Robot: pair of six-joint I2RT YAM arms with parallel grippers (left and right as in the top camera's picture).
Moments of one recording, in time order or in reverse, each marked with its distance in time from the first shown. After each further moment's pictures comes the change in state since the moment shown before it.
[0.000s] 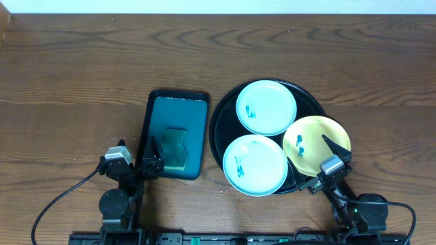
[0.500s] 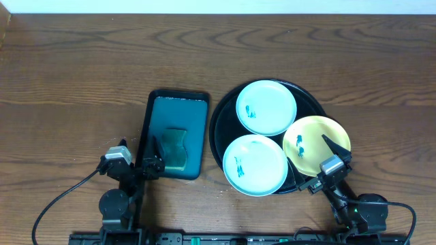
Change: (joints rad) left arm 0.000 0.000 0.000 0.010 0.020 -0.015; right arm 0.000 0.000 0.000 0.000 0.000 0.000
